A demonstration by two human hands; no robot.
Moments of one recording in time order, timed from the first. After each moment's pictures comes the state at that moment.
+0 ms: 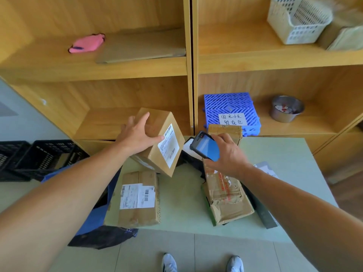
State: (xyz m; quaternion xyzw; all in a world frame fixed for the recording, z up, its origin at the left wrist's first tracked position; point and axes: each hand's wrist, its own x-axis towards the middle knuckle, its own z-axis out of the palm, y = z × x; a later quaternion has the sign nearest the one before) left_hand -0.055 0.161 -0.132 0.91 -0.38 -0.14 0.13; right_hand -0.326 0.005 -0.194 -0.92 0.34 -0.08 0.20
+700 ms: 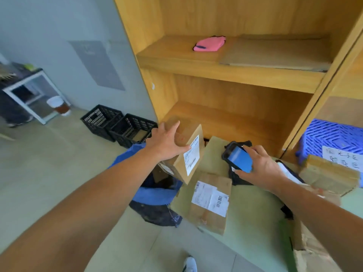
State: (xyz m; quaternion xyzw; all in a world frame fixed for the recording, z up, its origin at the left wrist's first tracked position) left_hand 0.047 0.346 -0.126 0.96 -0.25 -0.09 0.06; right_hand -0.160 0.091 -0.188 -0.96 0.20 -0.01 0.20
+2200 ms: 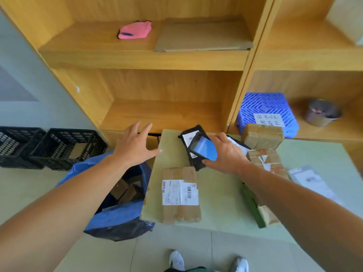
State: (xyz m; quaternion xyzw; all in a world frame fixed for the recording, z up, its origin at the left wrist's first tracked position) left_hand 0.094 0.308 -0.176 0.90 -0.43 -0.07 0.01; right_hand -0.158 0.119 -0.185 -0.93 0.31 0.00 0.18
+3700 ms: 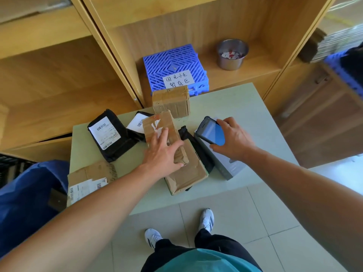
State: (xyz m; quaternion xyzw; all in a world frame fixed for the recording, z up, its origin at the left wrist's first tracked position) left_hand -0.276 0.085 -0.272 0.75 -0.64 -0.19 -0.04; right_hand -0.504 -0.042 -0.263 -0.84 0.49 0.01 0.21
